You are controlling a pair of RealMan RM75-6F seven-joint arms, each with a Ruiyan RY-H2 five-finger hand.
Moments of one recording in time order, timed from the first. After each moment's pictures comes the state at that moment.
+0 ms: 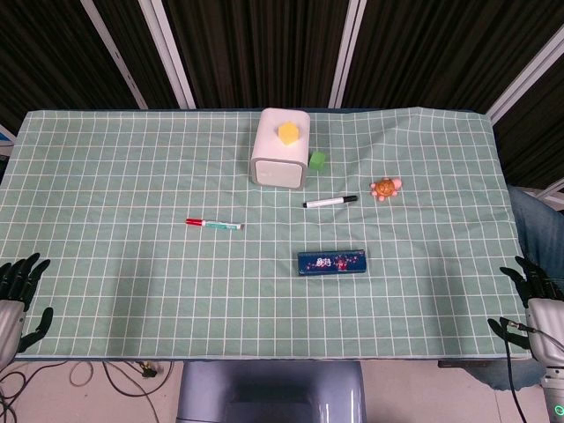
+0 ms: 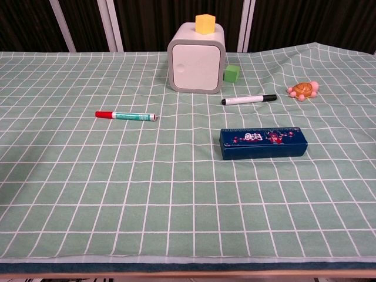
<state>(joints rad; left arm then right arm) -0.03 -1.06 0.03 -1.70 1.60 1.53 0.09 0.03 -1.08 0.06 -1.65 -1.46 1.52 0.01</state>
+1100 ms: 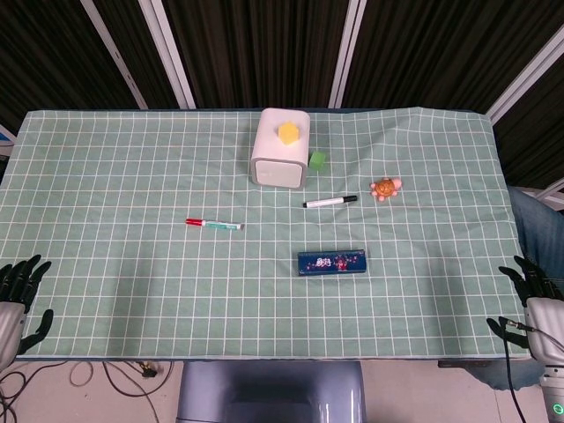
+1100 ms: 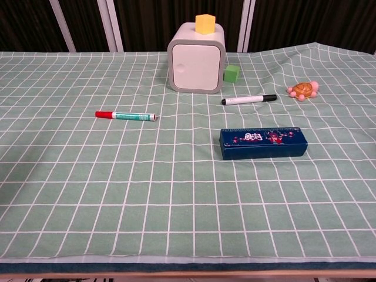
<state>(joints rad) -0.02 -1.06 0.03 -1.70 1.61 1.54 0.09 0.03 -1.08 0.07 -1.65 -1.46 1.51 0.01</state>
